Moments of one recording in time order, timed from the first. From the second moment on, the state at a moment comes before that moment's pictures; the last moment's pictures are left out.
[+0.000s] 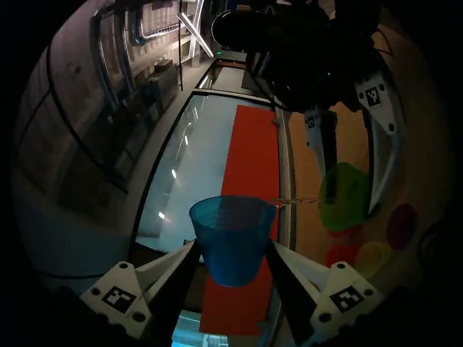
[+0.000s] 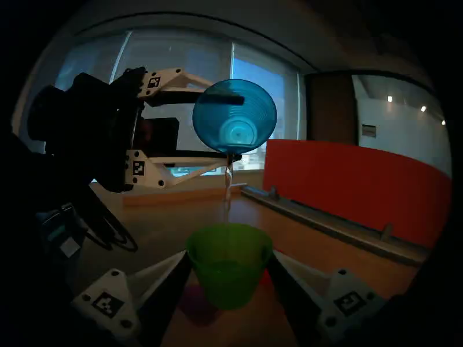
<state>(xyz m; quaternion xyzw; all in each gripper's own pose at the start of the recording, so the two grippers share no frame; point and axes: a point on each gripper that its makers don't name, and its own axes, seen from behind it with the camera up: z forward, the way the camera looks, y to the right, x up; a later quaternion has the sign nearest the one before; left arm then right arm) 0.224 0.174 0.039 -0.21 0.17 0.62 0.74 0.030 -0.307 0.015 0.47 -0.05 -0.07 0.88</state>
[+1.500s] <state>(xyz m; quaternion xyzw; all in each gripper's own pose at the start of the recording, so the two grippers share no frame) 0.236 0.190 0.033 -0.17 0.22 0.68 0.68 0.037 -0.303 0.015 0.47 -0.05 -0.07 0.88</state>
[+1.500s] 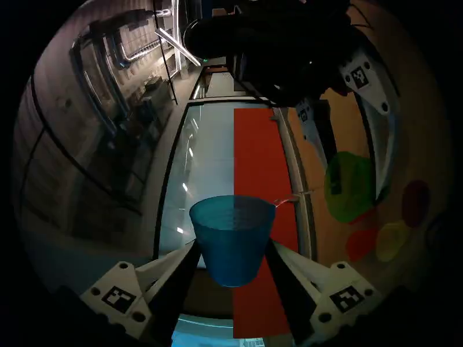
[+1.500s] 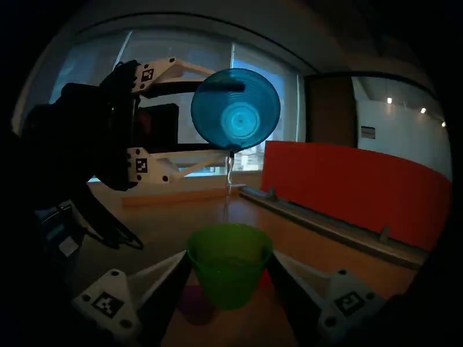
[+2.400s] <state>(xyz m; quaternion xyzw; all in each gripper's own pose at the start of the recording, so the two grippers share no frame) 0.247 0.193 0.034 -0.17 0.23 0.67 0.68 0.041 -0.298 0.014 0.47 -0.04 -0.06 0.88</state>
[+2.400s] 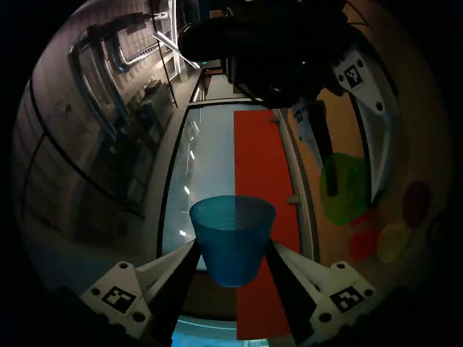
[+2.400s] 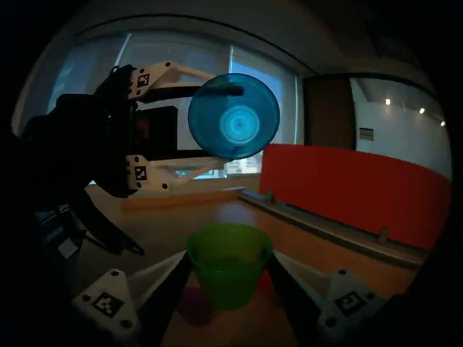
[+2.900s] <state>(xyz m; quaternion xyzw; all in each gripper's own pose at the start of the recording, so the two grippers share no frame) 0.242 0.177 0.050 -0.22 0.17 0.47 0.84 0.043 -0.291 0.013 0.46 -0.04 -0.07 0.89</state>
